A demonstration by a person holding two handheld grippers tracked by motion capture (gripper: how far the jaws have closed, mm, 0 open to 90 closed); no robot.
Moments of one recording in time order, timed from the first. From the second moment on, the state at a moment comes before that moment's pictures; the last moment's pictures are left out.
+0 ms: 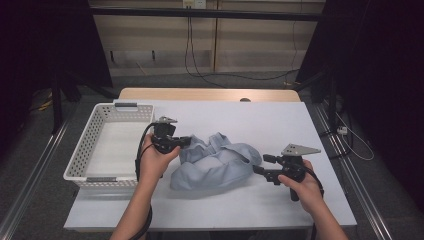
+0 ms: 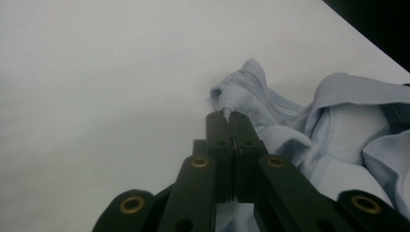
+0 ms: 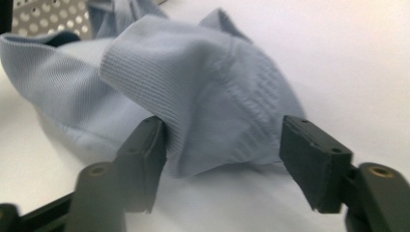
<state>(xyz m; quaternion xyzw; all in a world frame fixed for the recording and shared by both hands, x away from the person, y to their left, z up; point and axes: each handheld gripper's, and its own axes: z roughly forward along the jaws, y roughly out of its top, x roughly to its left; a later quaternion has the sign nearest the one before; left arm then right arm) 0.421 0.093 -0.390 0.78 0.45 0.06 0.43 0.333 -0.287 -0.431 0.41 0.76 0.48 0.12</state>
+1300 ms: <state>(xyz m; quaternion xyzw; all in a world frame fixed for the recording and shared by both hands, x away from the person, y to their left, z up) 0.418 0.089 -0.387 0.78 0.43 0.06 0.44 0.395 -0.252 -0.429 0.42 0.77 0.48 0.08</state>
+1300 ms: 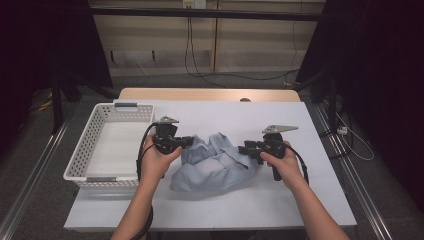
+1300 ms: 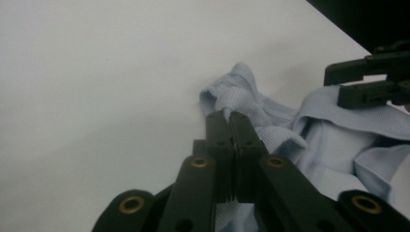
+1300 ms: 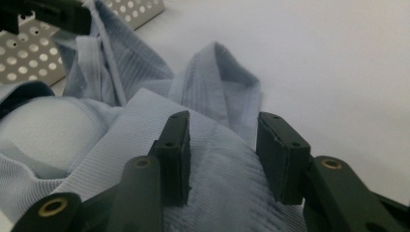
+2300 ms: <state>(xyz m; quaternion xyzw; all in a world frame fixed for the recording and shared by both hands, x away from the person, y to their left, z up) 0.420 0.095 -0.389 0.77 0.44 0.07 0.45 0.343 -0.278 -0.430 0.37 0.79 0.49 0.08</state>
